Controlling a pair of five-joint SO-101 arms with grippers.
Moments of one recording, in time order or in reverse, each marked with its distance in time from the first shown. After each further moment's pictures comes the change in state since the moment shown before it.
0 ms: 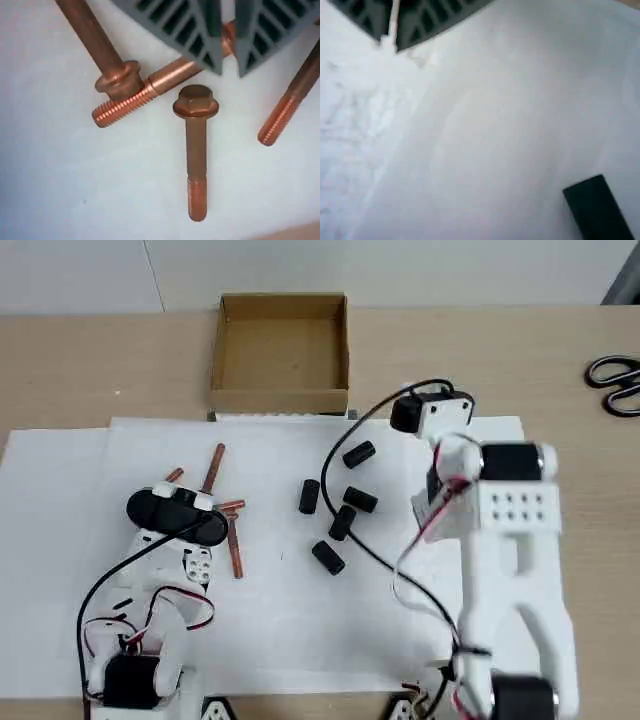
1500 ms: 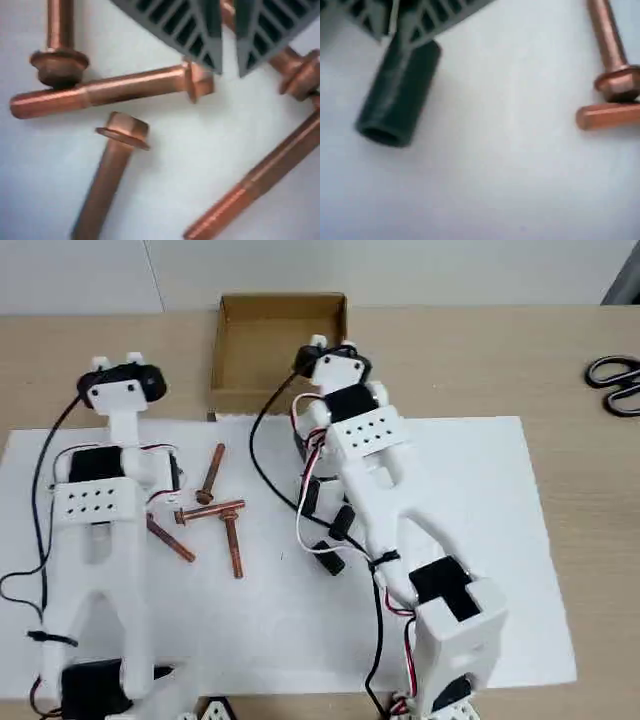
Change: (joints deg) left arm -10.8 87.9 -59.4 11.0 19.8; right arm -24.6 36.9 -29.7 -11.9 -39.4
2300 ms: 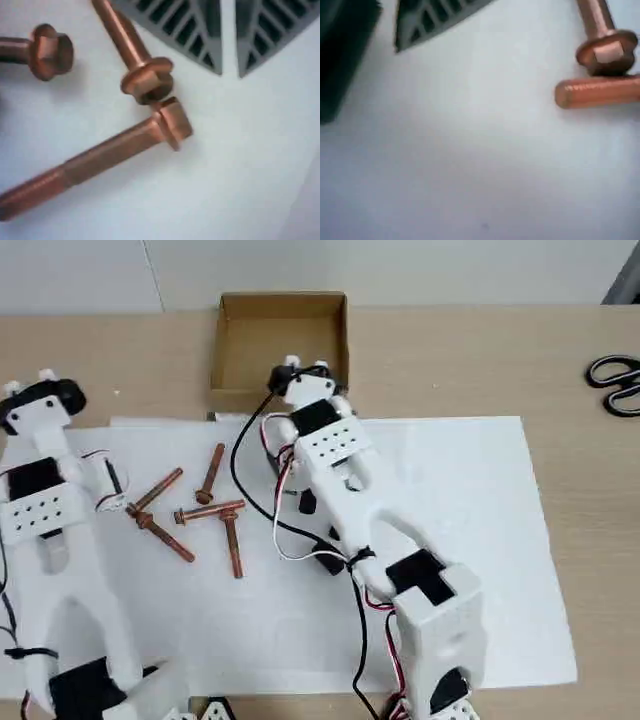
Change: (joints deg) left arm -14.3 0.5 0.3 -0.2 0.4; right arm -5.3 6.7 0.0 -5.3 -4.9
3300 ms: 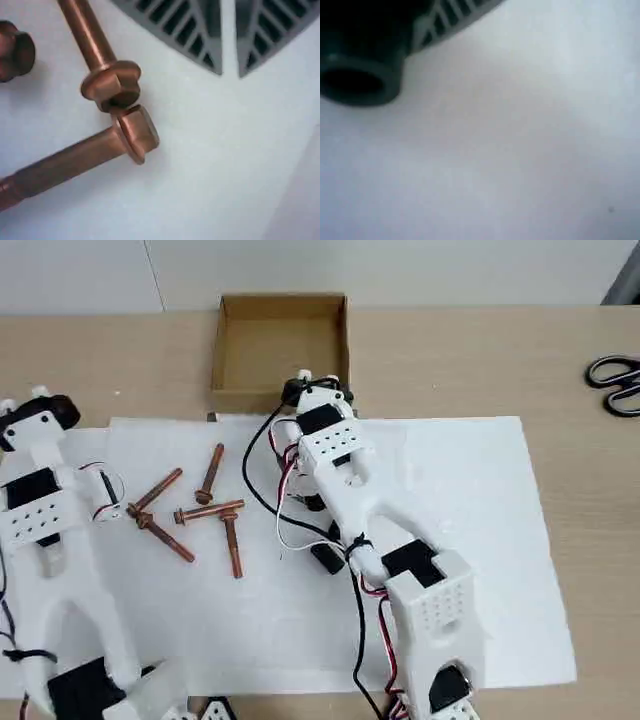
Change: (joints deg) left arm -2.2 0.0 4.0 -2.3 -0.2; right arm 1.9 5.3 -0.5 0.5 0.1
